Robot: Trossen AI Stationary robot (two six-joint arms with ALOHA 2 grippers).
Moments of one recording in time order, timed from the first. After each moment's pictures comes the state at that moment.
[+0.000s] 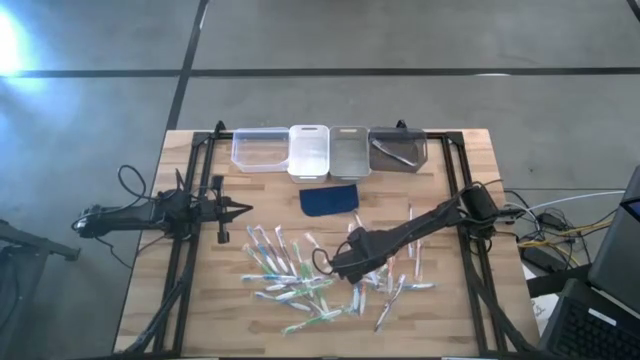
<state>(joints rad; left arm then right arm) 0.02 0.00 0.03 -0.02 -0.09 0.34 0.32 2.01 1.46 -1.14 0.10 1.34</state>
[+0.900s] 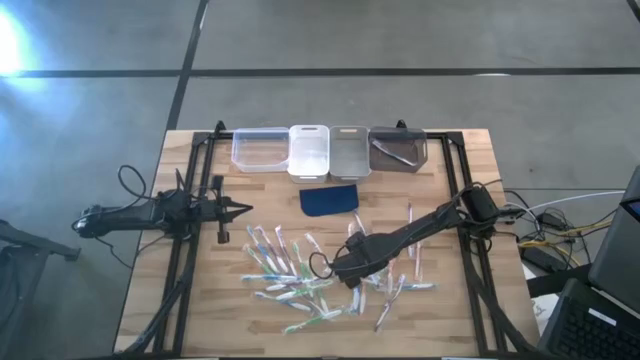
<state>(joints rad) 0.02 0.00 0.03 -0.02 -0.09 0.34 0.33 2.01 1.41 -1.01 0.07 1.33</state>
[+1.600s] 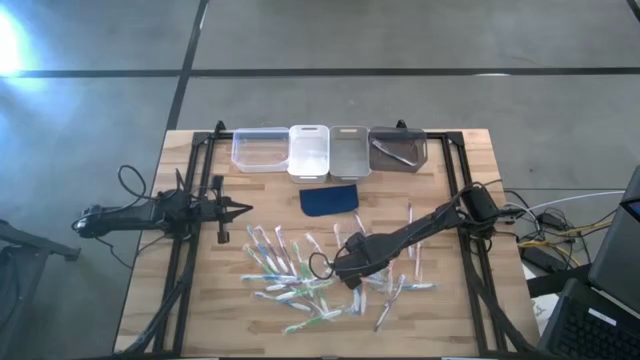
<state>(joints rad) 0.02 0.00 0.03 -0.02 -0.09 0.34 0.33 2.01 1.38 -0.96 0.07 1.30</state>
